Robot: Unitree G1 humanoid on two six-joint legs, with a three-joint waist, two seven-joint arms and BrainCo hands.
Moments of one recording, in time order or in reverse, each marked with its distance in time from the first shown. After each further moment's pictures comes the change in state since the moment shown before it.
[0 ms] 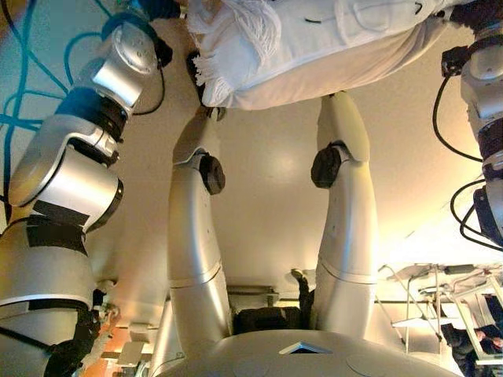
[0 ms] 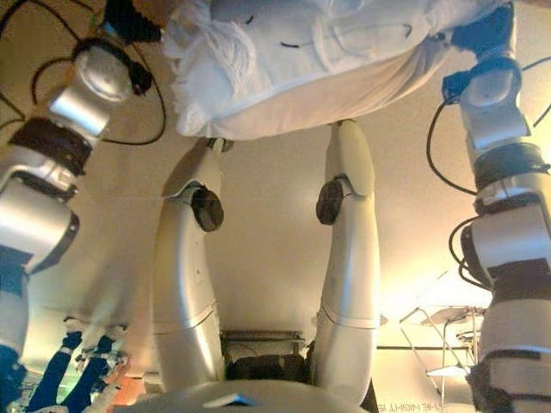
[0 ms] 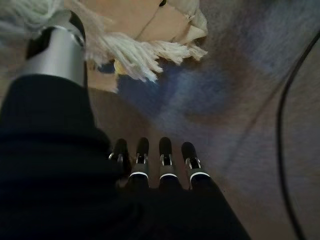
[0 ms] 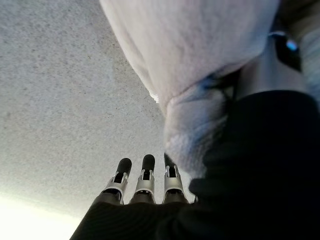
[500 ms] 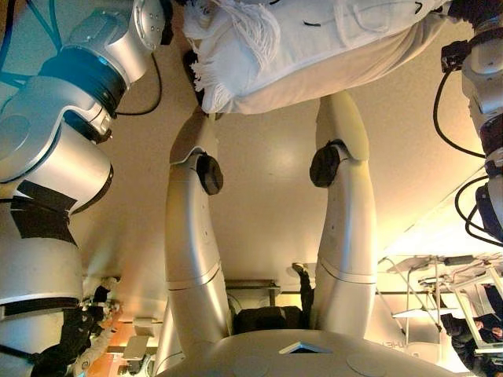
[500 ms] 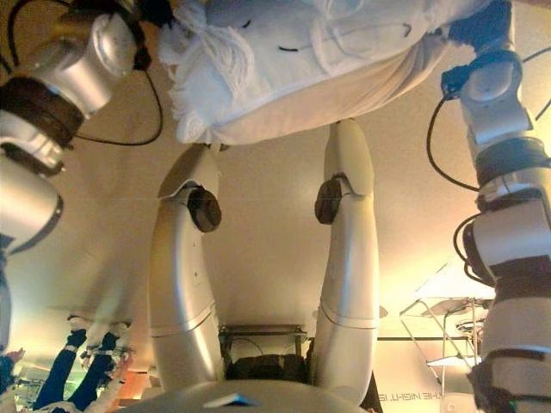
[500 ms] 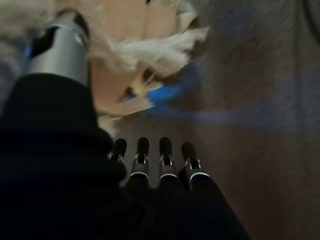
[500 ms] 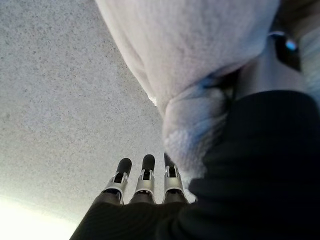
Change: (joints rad) left arm -0.190 -0.010 -0.274 -0.027 0.288 -0.009 -0.114; right arm -0.032 -0.010 0.045 0.010 0.022 -0.001 0.021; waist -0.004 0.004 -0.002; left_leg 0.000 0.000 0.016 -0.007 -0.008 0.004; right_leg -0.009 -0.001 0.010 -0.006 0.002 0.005
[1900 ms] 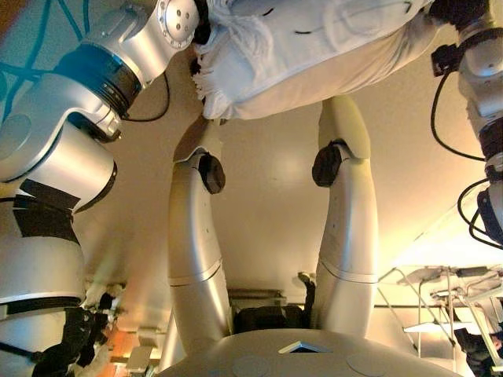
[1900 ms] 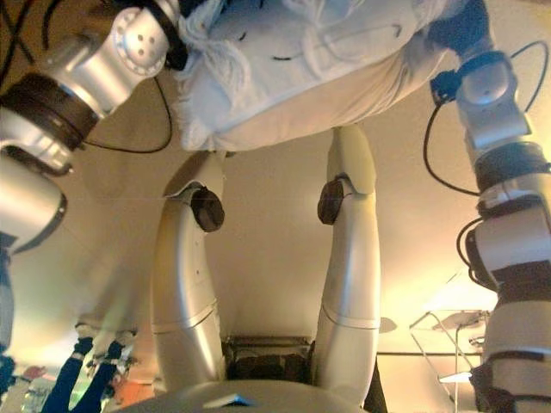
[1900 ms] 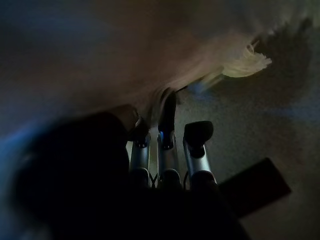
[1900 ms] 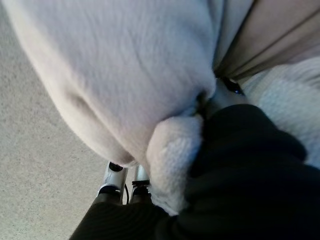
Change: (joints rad) left arm 0.142 0.007 0.132 -0.164 -0.110 -0.125 -0.035; right arm 0.120 0.029 -0.001 -0.091 0.034 -0.078 0.173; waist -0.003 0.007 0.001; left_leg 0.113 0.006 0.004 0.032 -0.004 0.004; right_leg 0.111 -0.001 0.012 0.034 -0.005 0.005
